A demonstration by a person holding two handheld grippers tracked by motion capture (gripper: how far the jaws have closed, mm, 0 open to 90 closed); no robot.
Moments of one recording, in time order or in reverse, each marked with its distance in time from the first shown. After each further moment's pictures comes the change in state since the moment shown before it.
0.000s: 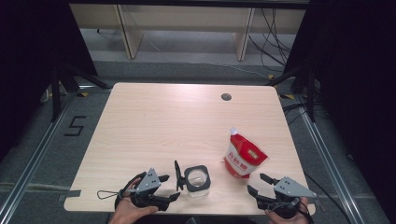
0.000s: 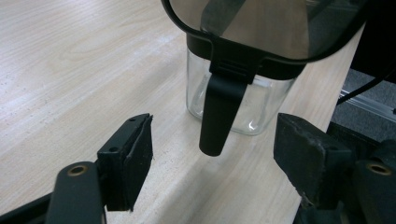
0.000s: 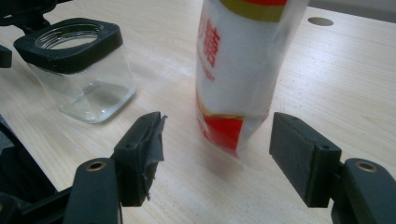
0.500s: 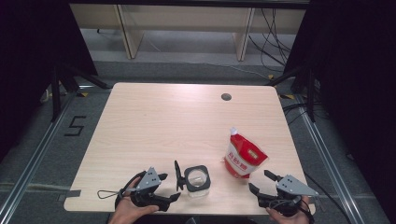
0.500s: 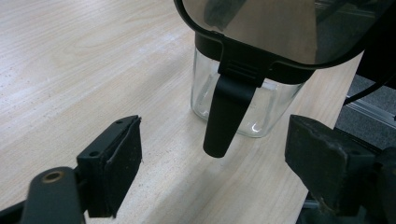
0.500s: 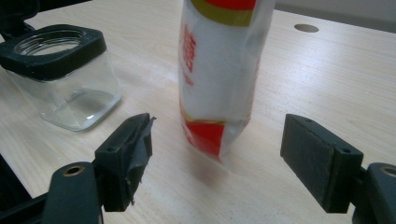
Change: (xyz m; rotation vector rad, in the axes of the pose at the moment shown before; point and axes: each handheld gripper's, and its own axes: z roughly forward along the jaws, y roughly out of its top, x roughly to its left) left arm 0.001 0.001 0.001 0.013 0.010 -0.025; right arm -0.009 -0.002 0.003 -0.025 -0.022 0.010
